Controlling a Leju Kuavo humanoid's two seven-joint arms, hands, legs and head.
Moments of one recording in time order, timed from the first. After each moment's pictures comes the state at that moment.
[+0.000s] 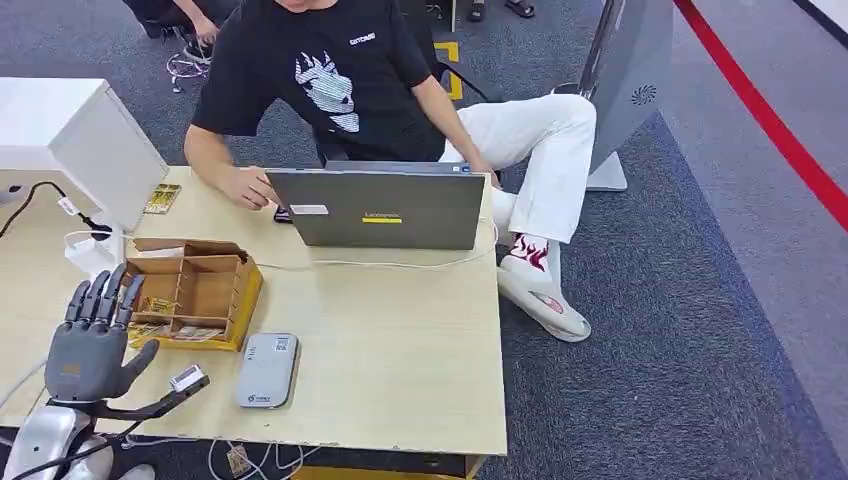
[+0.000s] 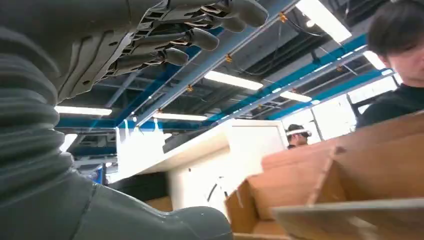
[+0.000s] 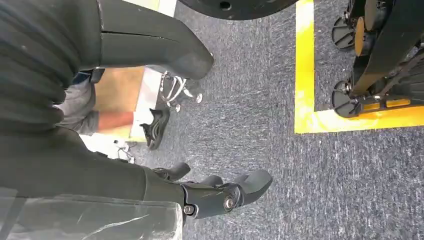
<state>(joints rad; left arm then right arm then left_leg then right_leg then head) -0.06 0.24 0.39 -1.23 -1.31 0.69 -0.51 -0.04 0.04 -0.89 -0.21 0.82 0.02 0.10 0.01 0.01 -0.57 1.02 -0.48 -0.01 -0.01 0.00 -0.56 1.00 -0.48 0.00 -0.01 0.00</state>
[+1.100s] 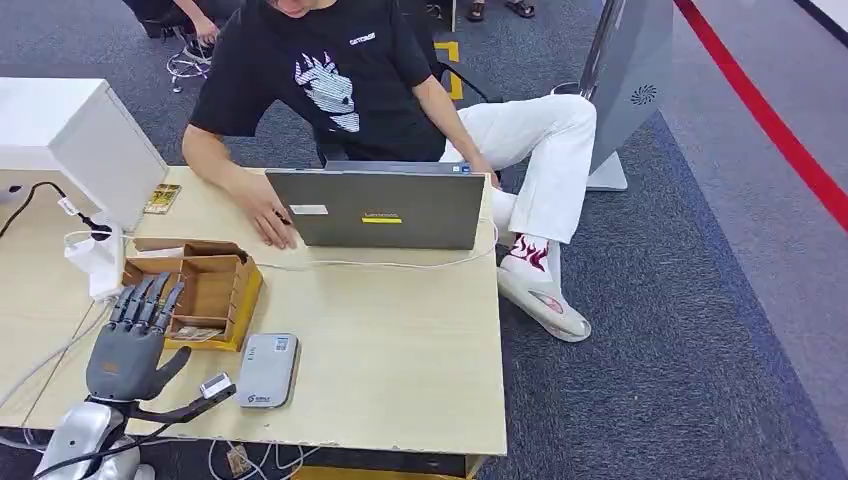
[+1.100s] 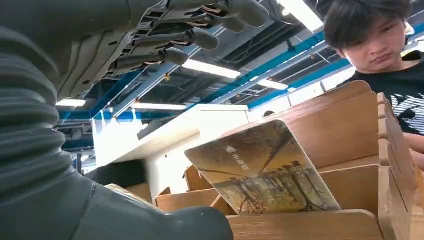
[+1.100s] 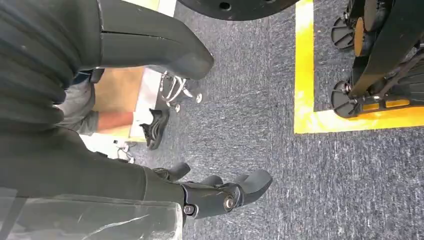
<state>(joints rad) -0.07 0.24 0.29 -1.17 -1.32 0.69 -0.48 -0.04 0.04 -0.90 -0.21 0.83 0.02 0.09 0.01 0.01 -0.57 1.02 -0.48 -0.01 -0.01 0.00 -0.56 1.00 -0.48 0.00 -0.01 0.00</state>
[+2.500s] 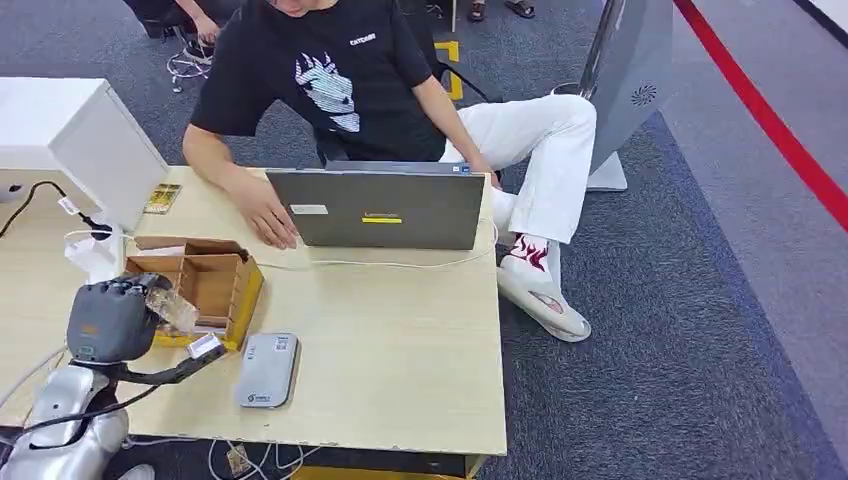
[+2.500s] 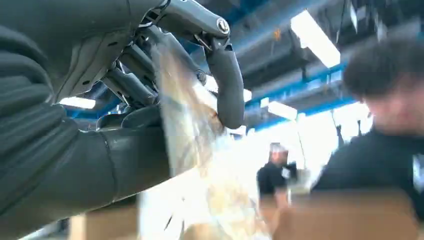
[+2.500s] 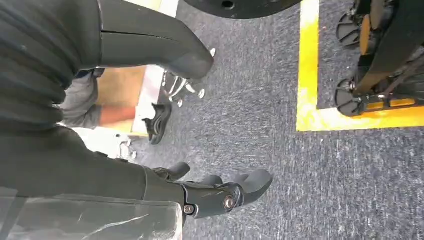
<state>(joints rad) -0.16 0.39 0.08 -1.20 -1.15 0.69 -0.31 -0.05 0.04 -0.93 -0.21 0.88 0.02 0.09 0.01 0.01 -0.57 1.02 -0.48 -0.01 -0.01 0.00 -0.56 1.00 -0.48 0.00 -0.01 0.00</state>
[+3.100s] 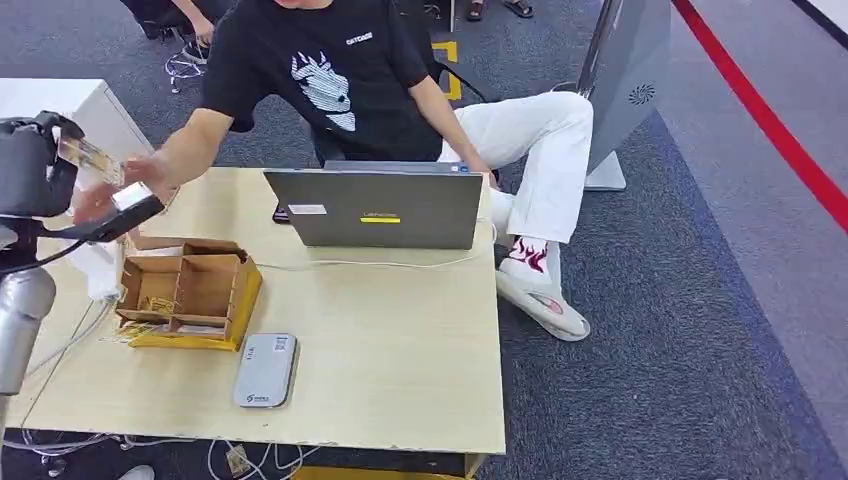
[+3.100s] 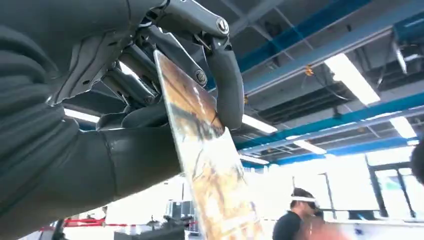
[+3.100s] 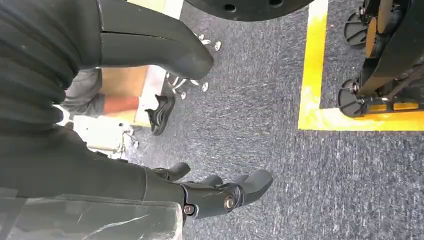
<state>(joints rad) -0.65 0.53 0.01 -1.21 -1.07 0.43 -0.24 -0.06 0.04 -0.93 -0.21 0.94 0.04 0.10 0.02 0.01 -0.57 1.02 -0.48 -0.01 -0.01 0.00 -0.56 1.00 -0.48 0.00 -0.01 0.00</state>
